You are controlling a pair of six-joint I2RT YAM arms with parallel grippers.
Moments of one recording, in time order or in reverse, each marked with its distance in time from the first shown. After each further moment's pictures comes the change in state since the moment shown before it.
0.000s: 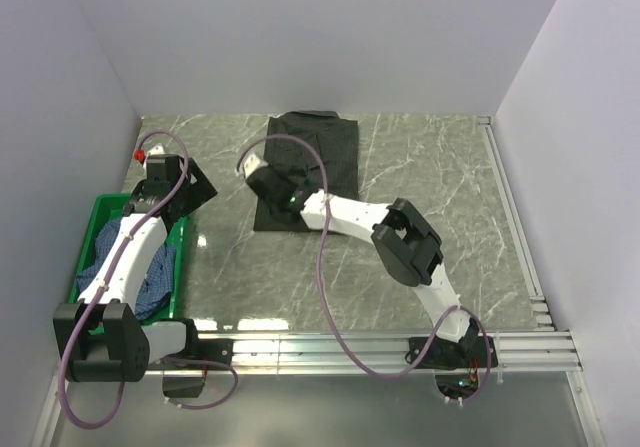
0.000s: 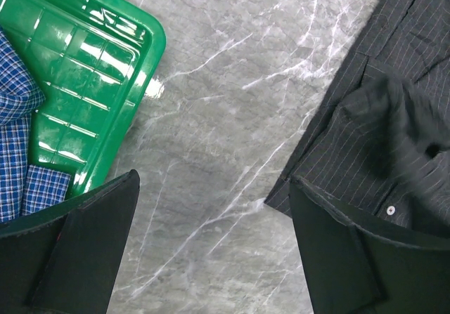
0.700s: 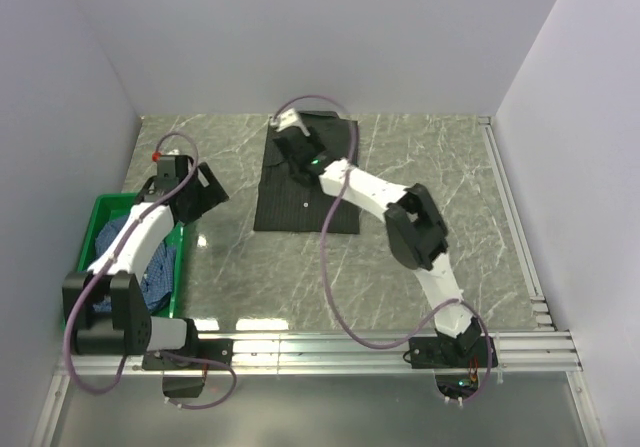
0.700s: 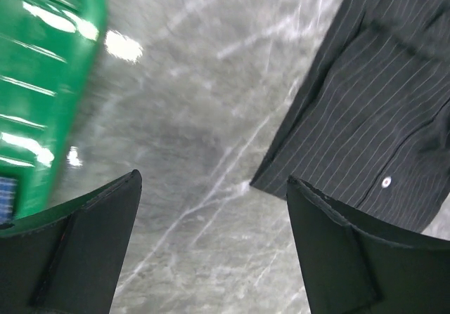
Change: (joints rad) left arm -0.002 0.101 0.000 0.028 0.140 0.002; right arm -0.203 0.106 0.261 -0.021 0.046 0.106
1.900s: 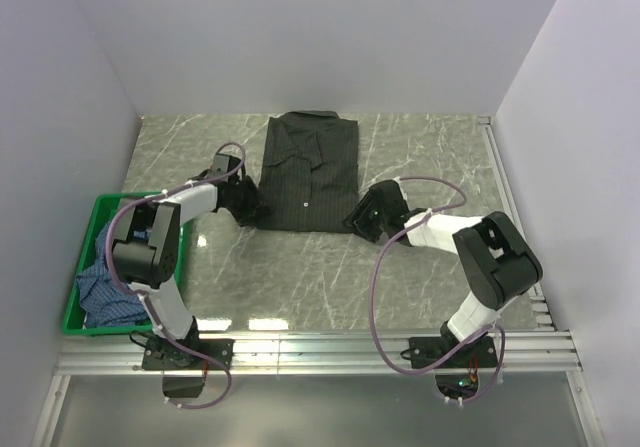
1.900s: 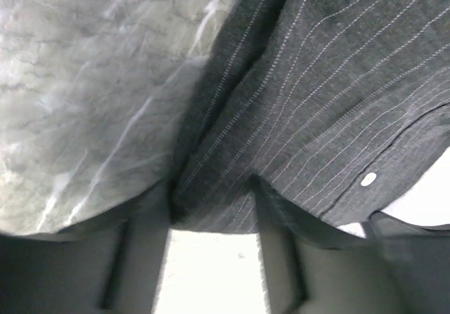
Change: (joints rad) left arm -0.210 0.488 0.116 0.142 0.219 -0.232; right arm -0.297 -0.645 -1.188 0.332 -0.745 1.236
